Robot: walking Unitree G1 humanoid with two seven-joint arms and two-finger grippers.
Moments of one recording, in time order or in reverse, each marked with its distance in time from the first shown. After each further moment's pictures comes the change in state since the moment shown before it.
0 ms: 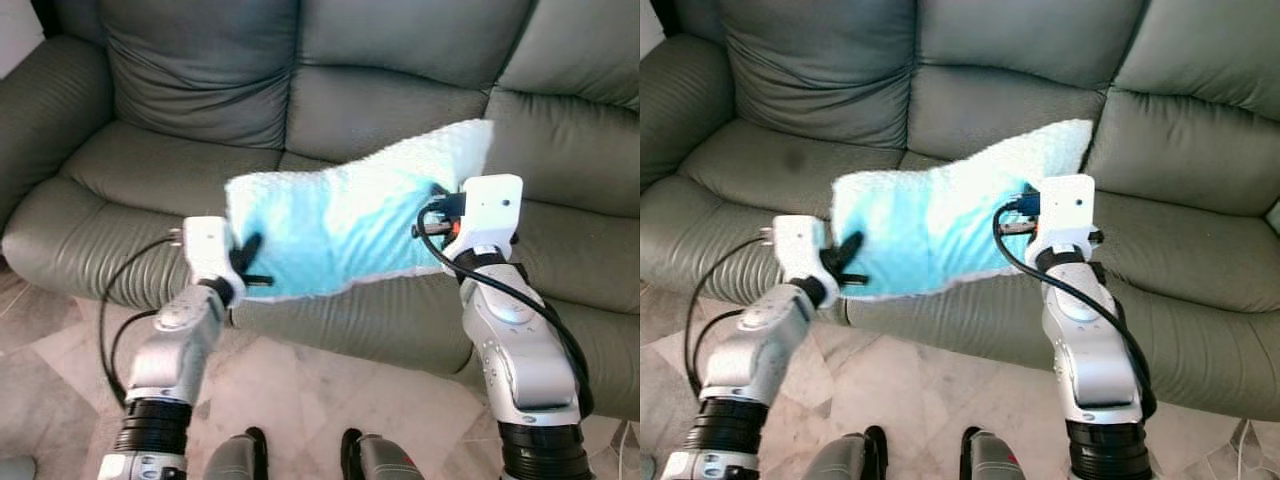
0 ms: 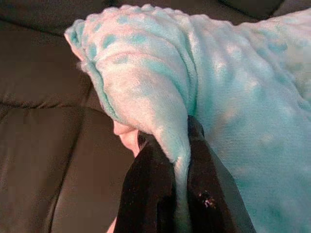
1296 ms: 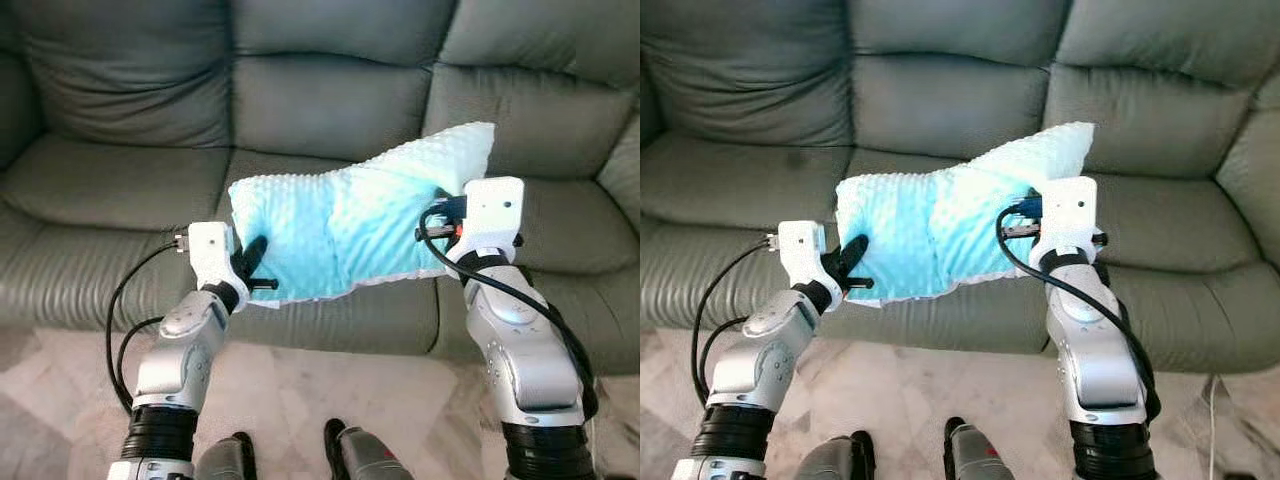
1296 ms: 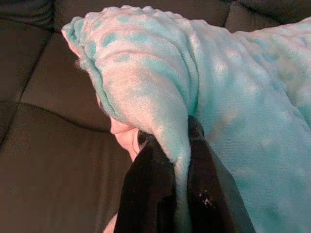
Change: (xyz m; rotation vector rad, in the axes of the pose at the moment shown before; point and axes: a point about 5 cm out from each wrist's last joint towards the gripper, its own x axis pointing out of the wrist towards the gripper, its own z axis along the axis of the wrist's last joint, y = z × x) left arm -0.001 -0.008 -0.007 -0.064 -0.014 -0.020; right arm -0.001 -0.003 -0.003 -0.024 0.026 -0.003
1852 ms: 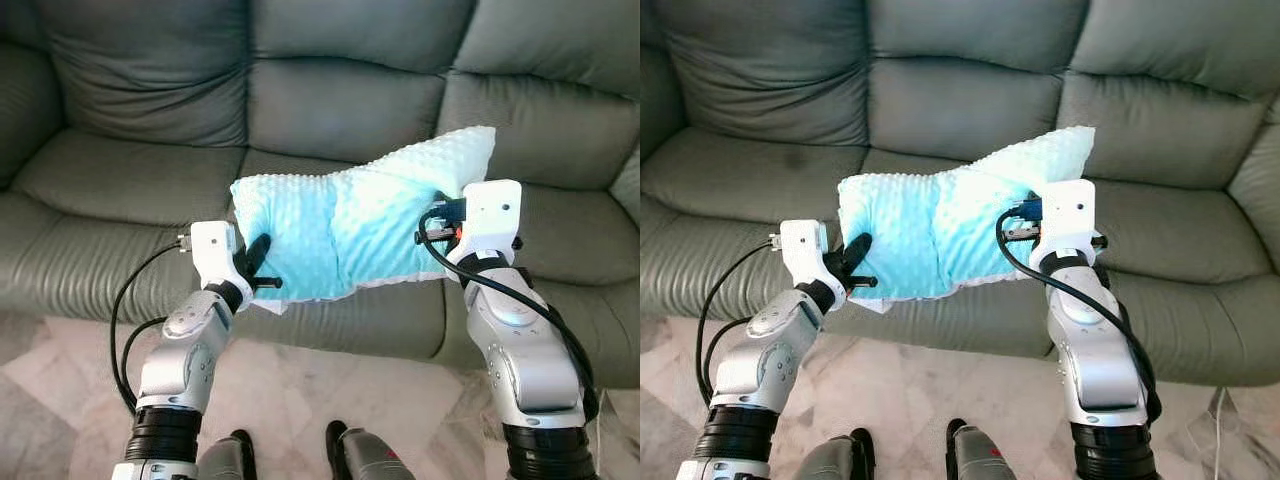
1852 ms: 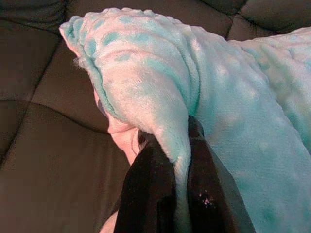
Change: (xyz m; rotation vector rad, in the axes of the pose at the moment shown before) left arm -0.001 -0.002 0.002 -0.010 -0.014 -0.005; right arm -0.001 -0.001 -0.003 -0.003 0.016 0.004
